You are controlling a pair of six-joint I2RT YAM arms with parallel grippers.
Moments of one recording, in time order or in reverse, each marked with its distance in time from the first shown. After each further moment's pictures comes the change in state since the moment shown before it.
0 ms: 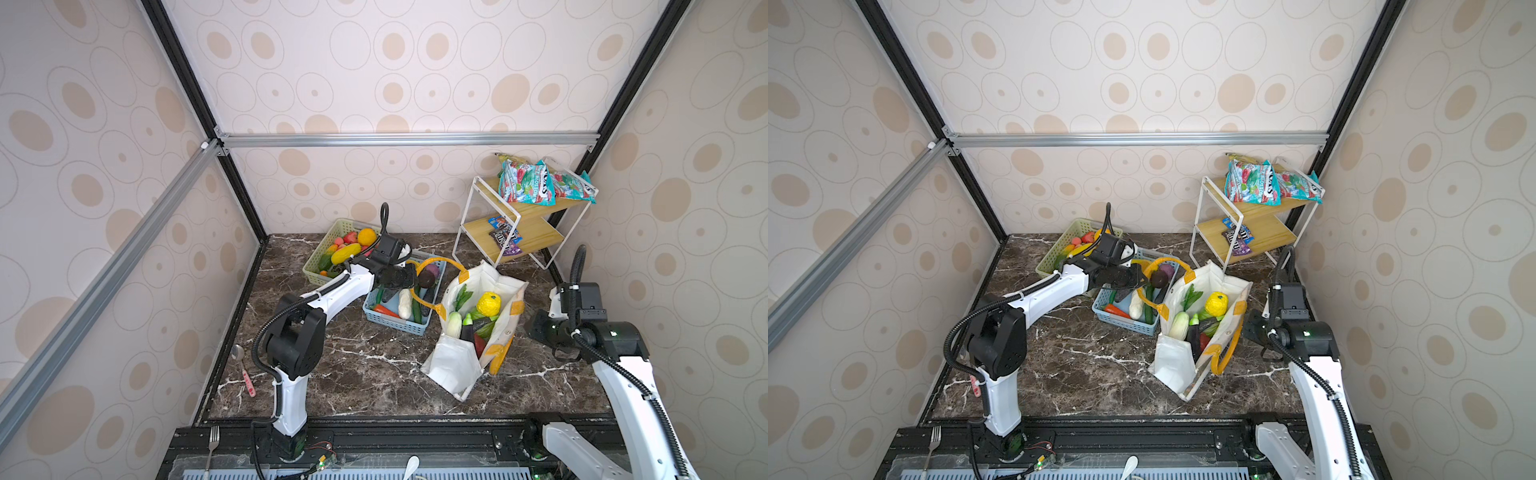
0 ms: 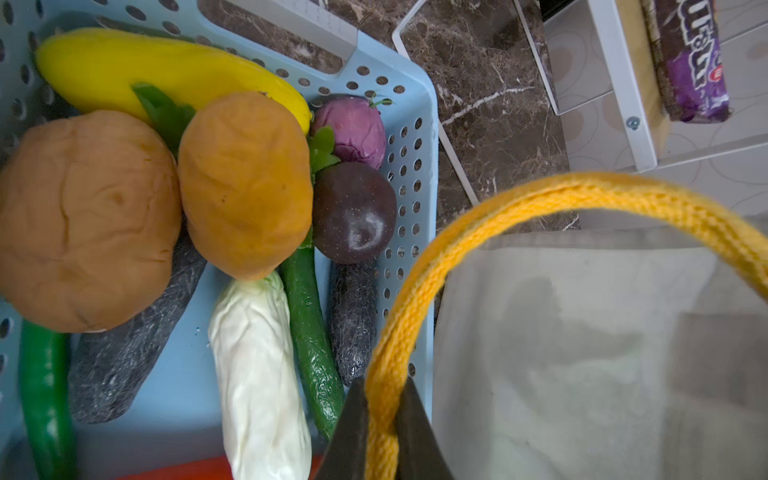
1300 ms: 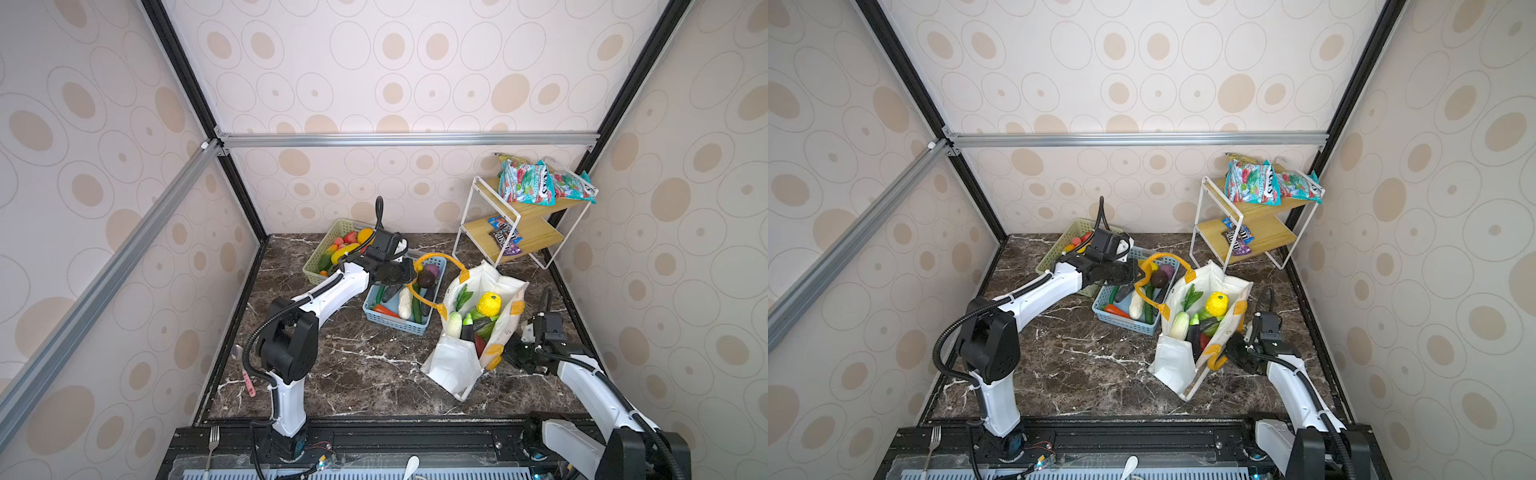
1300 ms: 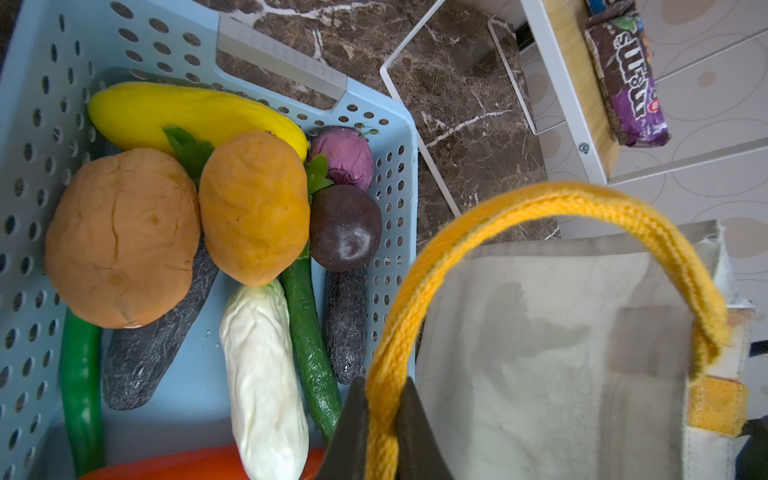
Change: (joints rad) left arm 0.010 -0.054 0.014 -0.014 0.000 0.007; right arm -0.045 0.120 -0.534 0.539 -0.266 0.151
